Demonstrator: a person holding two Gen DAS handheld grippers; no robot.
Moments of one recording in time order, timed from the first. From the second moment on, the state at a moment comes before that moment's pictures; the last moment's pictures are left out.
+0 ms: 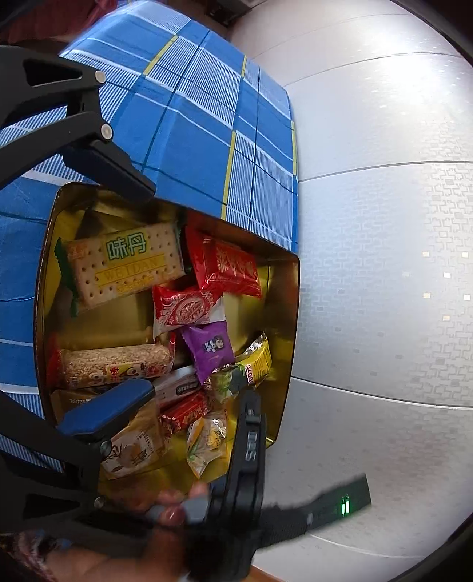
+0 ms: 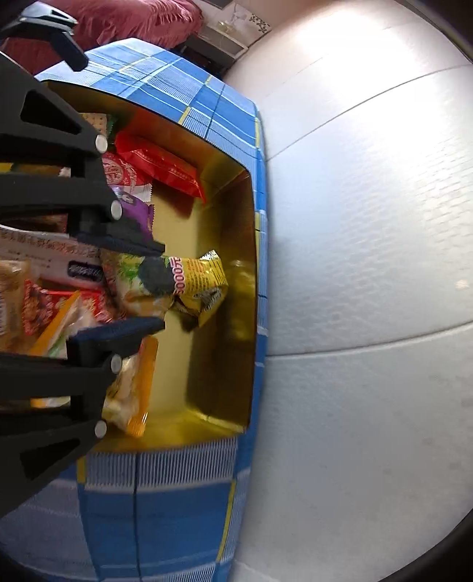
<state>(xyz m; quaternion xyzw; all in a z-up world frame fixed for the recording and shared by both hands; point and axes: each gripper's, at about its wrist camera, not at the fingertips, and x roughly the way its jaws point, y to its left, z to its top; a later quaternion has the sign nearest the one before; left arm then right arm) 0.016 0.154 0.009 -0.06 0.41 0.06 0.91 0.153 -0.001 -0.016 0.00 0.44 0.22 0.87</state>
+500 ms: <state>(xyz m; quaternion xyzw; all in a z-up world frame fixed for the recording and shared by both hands) -0.002 0.160 0.019 -0.05 0.37 0.11 0.92 0.071 -0.046 0.003 -0.02 0.38 0.19 0.91</state>
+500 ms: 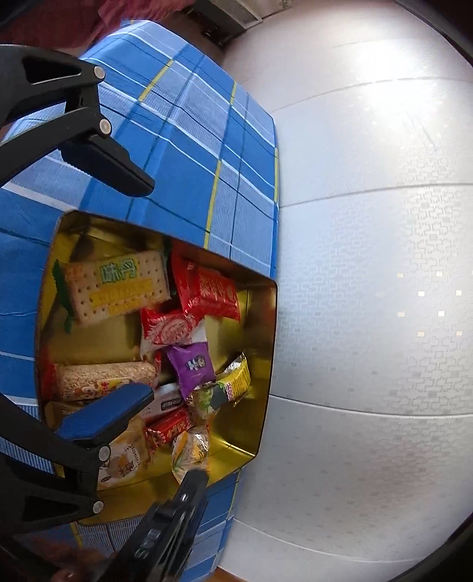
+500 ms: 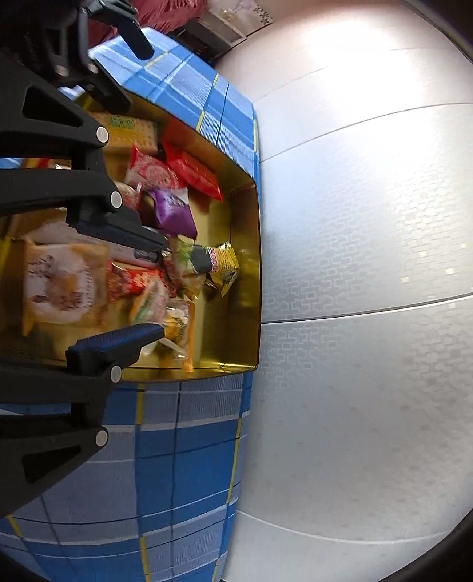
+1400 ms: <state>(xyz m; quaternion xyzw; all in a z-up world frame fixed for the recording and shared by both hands) -0.059 0.145 0.018 -0.03 0.34 0.13 0.93 -0.011 -0.047 0.005 -0.04 0.32 0.19 0.93</state>
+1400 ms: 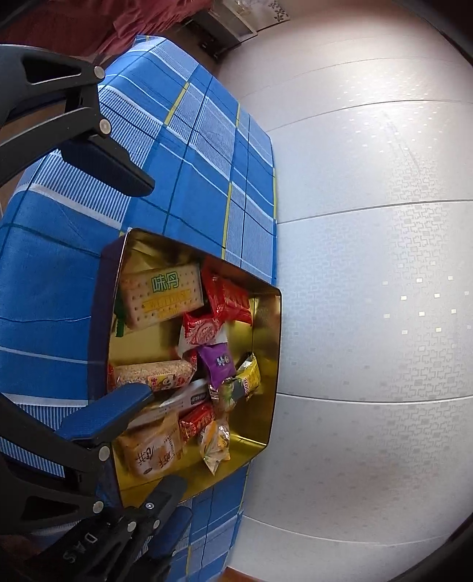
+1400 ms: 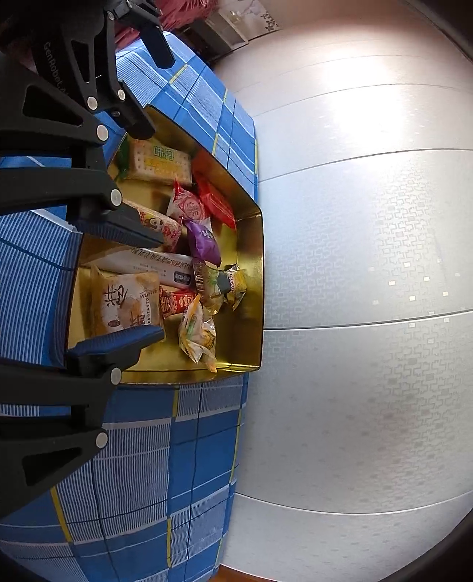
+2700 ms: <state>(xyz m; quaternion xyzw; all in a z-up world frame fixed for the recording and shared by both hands) -0.057 0.152 0.015 -0.03 0.35 0.14 0.93 -0.012 -0.041 0.001 -0.04 0.32 0.20 0.92</state>
